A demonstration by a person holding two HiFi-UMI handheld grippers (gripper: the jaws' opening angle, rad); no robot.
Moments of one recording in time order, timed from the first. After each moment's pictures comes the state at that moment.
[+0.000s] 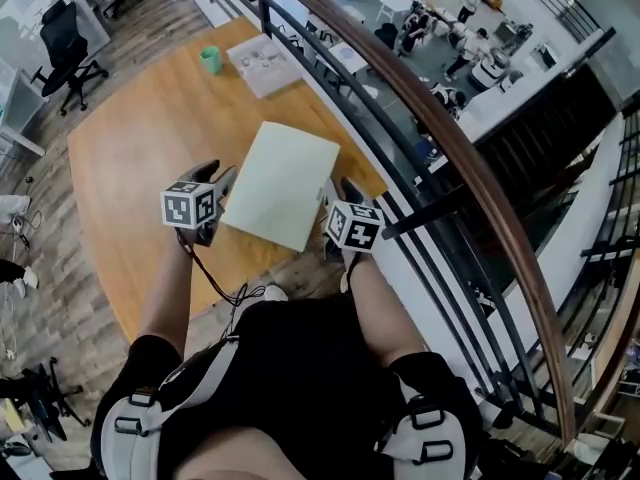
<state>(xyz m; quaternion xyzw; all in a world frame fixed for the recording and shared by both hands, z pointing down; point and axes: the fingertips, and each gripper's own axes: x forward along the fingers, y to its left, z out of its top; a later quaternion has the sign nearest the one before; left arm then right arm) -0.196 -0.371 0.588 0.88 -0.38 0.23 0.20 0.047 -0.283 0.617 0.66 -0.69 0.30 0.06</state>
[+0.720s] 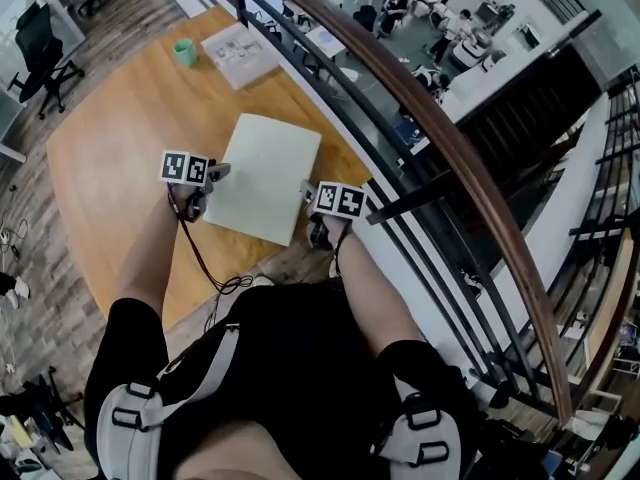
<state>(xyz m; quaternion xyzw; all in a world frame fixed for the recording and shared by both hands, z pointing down) -0.178 -0.414 0.712 0.83 -0.28 0.34 0.35 0.036 -0.291 0.731 0.58 -0.64 0.50 0.06</state>
